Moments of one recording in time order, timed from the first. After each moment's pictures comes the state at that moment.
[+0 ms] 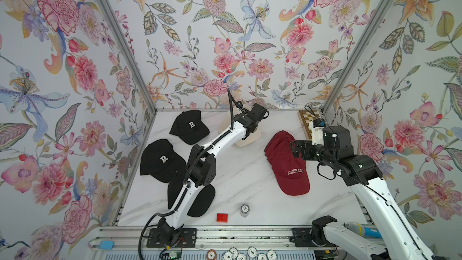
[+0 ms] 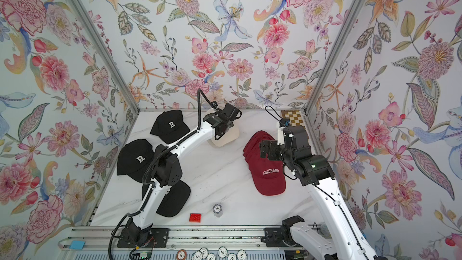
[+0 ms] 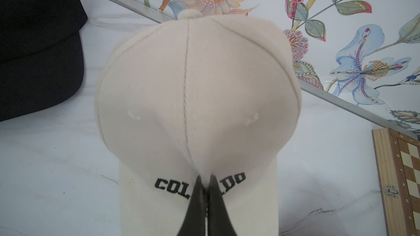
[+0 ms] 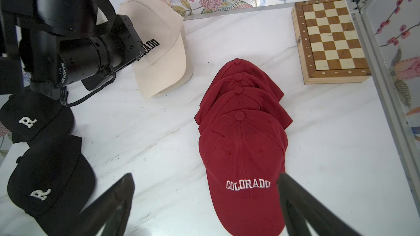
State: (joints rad) left arm -0.72 2.40 2.34 -0.85 -0.58 -0.94; right arm 0.32 0.97 1.20 -0.90 0.00 0.28
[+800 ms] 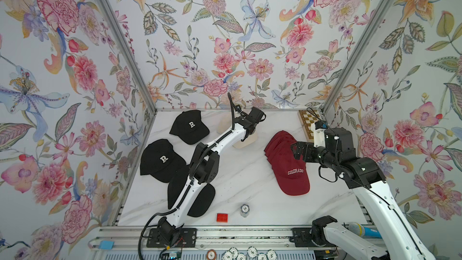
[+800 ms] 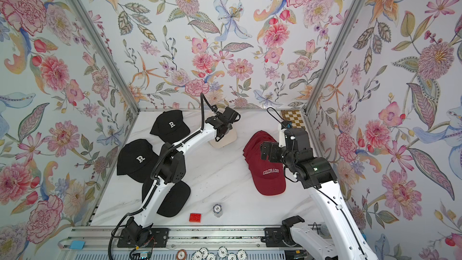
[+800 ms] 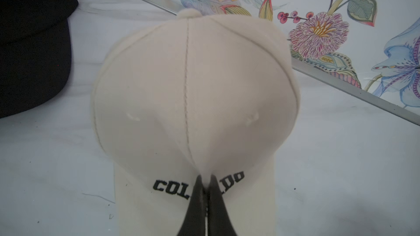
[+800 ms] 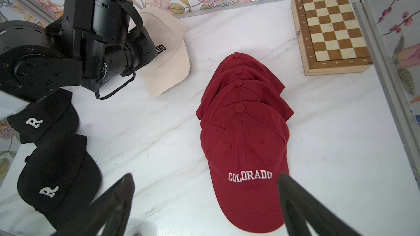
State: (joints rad) left arm -0.68 2.50 2.34 -0.79 -0.58 -0.92; right arm 0.32 0.94 1.19 -0.93 -0.01 0.32
